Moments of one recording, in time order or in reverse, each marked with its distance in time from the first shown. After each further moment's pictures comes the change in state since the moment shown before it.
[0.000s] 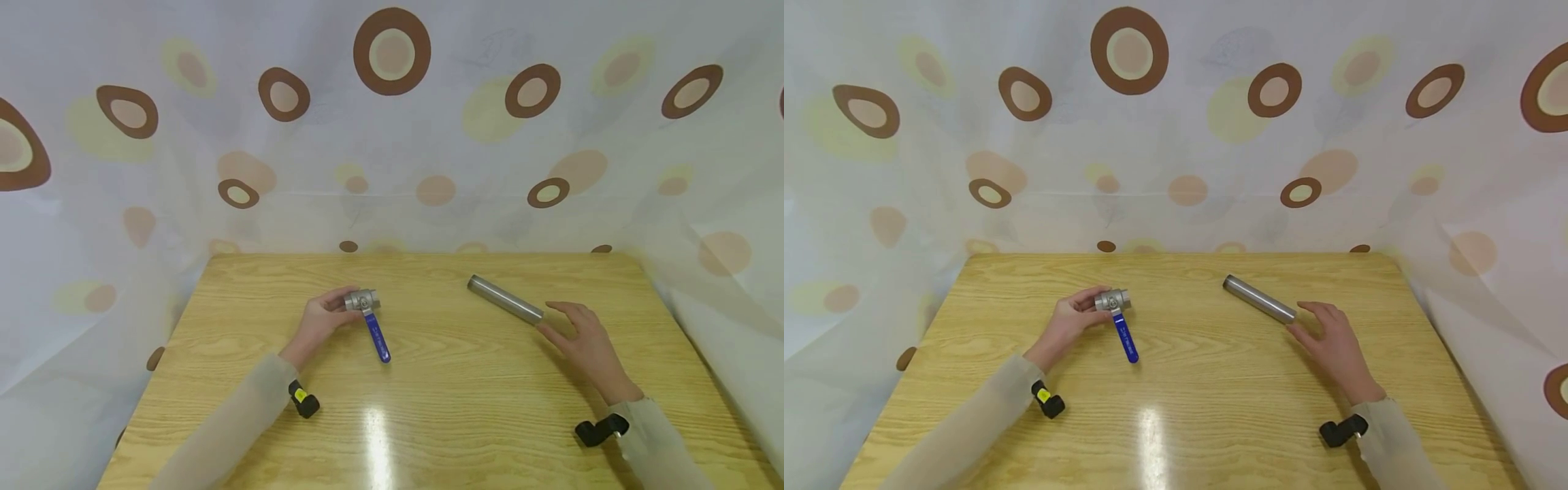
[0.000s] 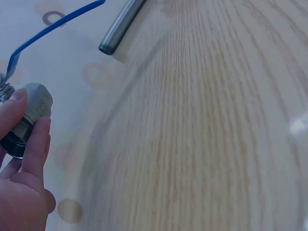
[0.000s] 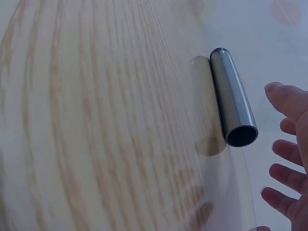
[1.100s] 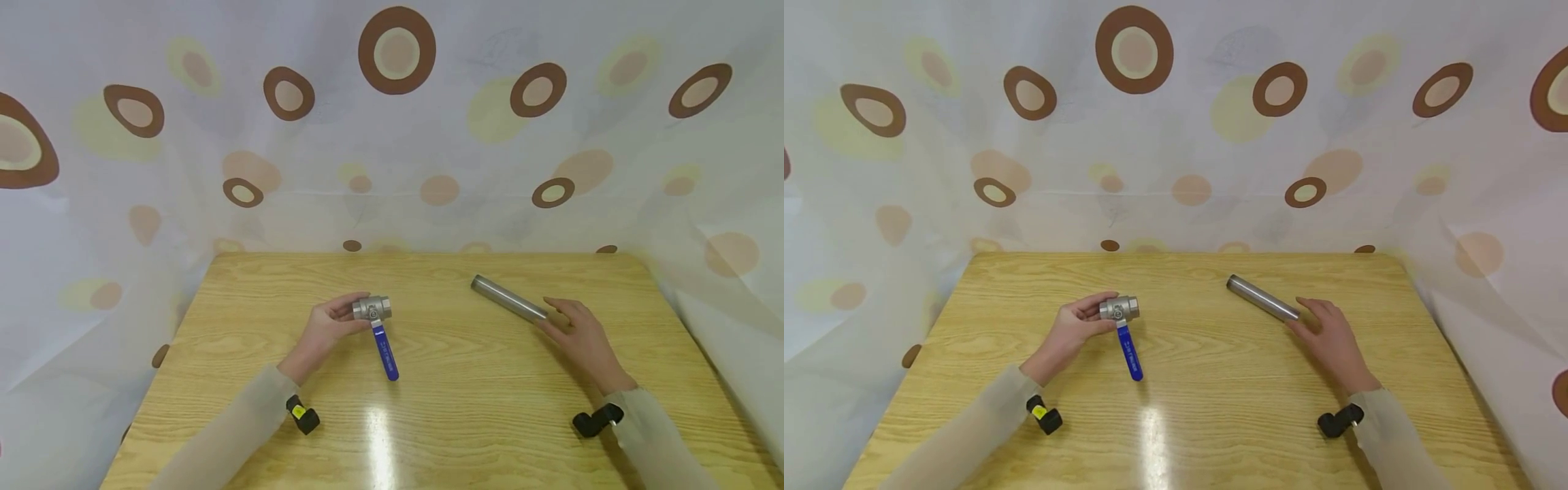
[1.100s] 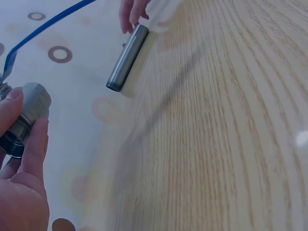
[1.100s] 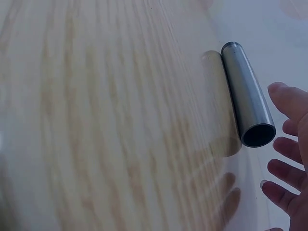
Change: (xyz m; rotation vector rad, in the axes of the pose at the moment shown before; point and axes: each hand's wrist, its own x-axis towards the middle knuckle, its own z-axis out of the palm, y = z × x) left_hand -0.027 0.015 0.013 -0.034 -0.075 0.036; right_hand 0.012 0.007 0.007 -0.018 -0.046 0.021
